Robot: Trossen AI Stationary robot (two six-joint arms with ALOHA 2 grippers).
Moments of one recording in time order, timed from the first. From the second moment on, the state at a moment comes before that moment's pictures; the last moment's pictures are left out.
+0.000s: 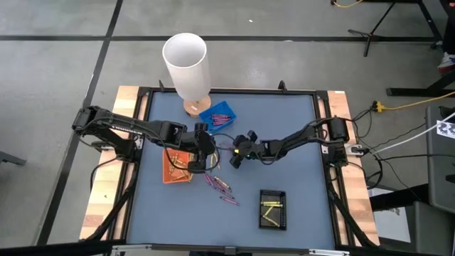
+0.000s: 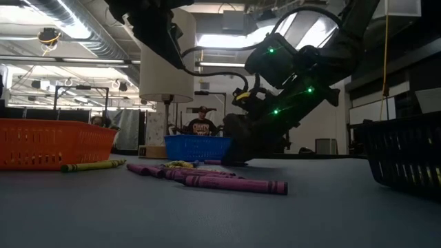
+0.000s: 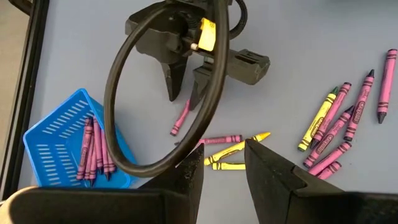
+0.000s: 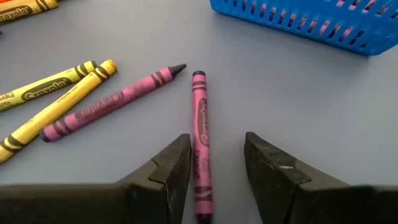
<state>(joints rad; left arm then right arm) -0.09 1.45 1.15 -0.64 -0.22 0.05 0.04 1.98 0.89 0.34 0.37 0.41</state>
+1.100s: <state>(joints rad) -0.13 1.45 1.14 -0.72 -0.14 -0.02 0.04 1.97 0.90 0.34 0.37 0.41</state>
